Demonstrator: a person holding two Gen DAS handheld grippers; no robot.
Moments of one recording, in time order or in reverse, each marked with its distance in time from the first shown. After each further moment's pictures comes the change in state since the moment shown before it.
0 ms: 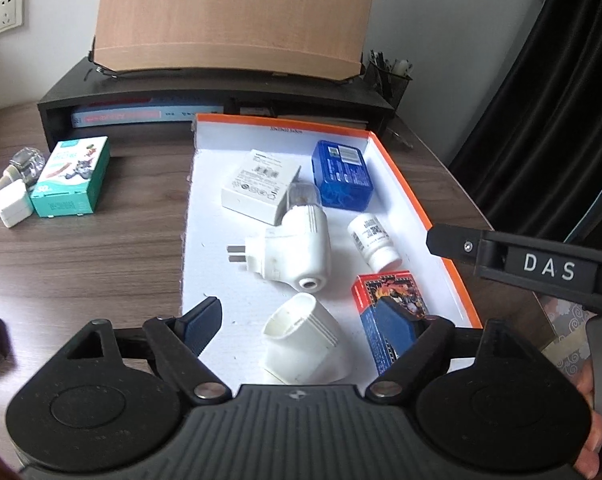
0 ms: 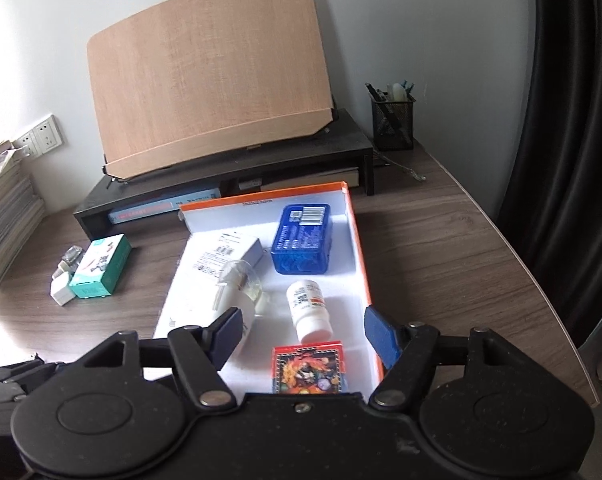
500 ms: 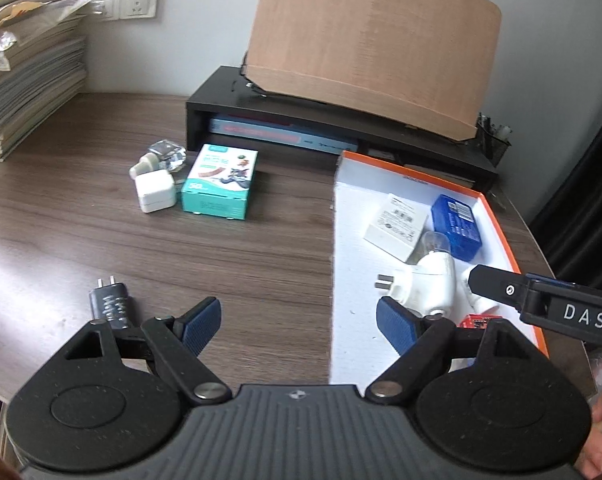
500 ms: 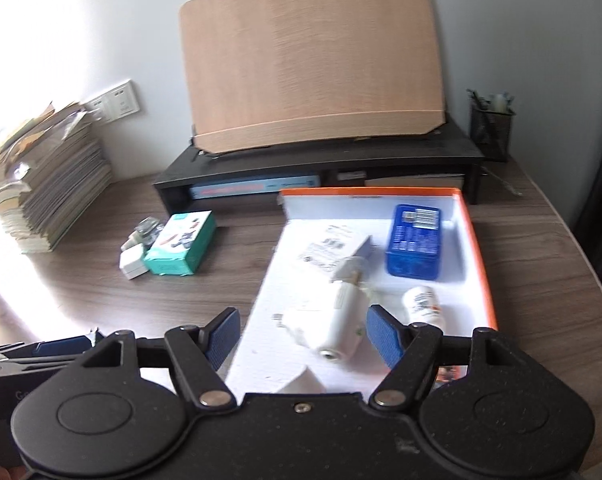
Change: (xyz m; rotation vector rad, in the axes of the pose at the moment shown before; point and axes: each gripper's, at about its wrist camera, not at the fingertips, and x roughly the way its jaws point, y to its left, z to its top) left arm -0.046 0.071 -0.005 -0.188 -0.076 0.208; right arm 0.013 0.071 0.002 -0.131 0.040 0.175
